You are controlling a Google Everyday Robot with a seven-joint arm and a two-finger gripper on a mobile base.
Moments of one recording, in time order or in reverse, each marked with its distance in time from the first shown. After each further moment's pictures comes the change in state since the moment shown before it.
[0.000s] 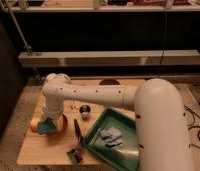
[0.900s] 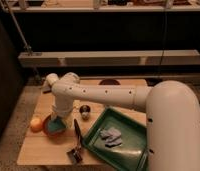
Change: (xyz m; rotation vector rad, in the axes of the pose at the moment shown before) arm 0.036 0.030 -0.022 -0.003 0.065 0.096
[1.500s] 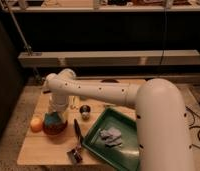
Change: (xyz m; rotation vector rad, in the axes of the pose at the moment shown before) arm 0.011 -0.043 0.011 0.035 0.011 0.007
